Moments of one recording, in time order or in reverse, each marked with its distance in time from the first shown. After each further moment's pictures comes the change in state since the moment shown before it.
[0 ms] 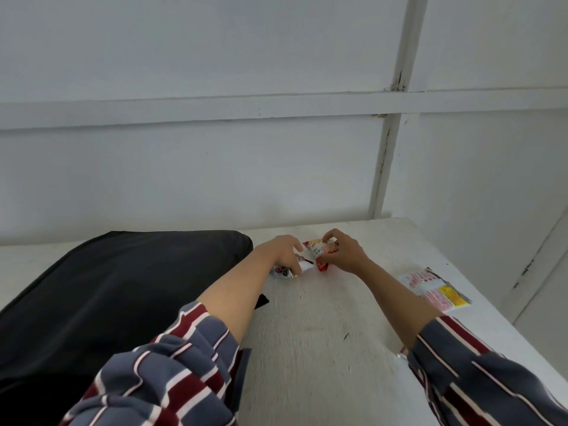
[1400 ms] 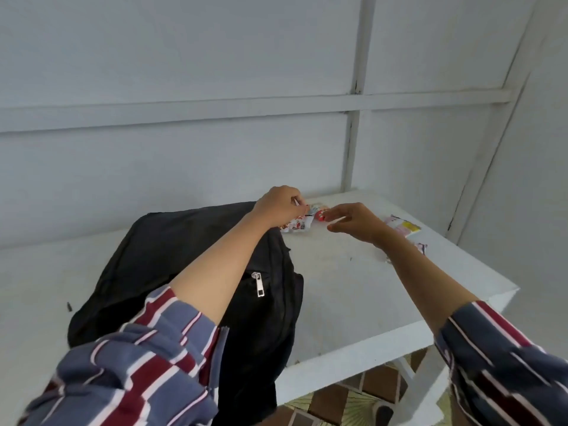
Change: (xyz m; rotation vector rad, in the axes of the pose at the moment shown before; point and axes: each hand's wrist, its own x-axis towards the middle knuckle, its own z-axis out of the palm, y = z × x) left_hand -0.175 -0.022 -0.034 -0.172 0.377 0.429; right_hand -0.190 -0.113 -0.020 0.086 0.102 -0.087
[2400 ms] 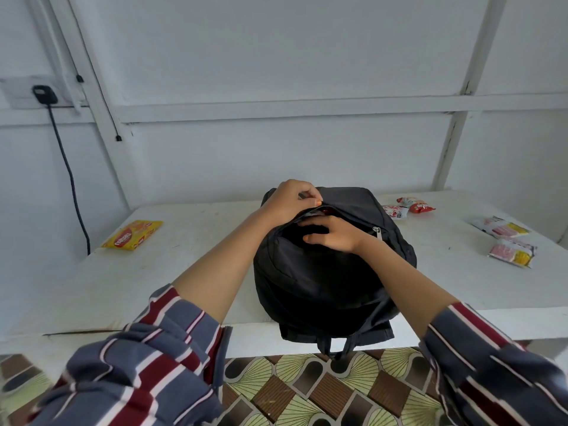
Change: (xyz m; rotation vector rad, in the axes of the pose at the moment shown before) left_hand -0.193 -0.083 -0.129 -0.208 0.183 0.031; right_hand -0.047 -0.187 0.180 -0.066 -0.396 -0.249
